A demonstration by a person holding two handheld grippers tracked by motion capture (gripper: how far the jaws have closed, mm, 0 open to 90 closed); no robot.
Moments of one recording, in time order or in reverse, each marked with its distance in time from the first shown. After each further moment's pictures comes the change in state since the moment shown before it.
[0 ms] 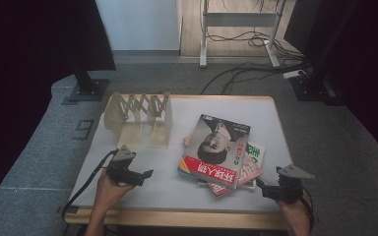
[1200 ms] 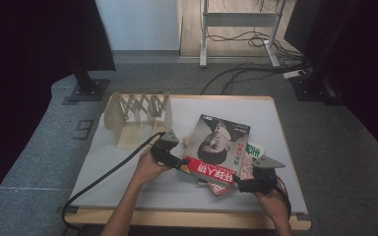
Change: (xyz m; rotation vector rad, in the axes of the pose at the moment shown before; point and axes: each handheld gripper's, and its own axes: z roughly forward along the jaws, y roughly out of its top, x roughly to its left) left arm -0.024 0.077 0.108 0.082 -0.202 0.152; right arm 0.046 0.036 0.043 0.013 0.106 -0.097
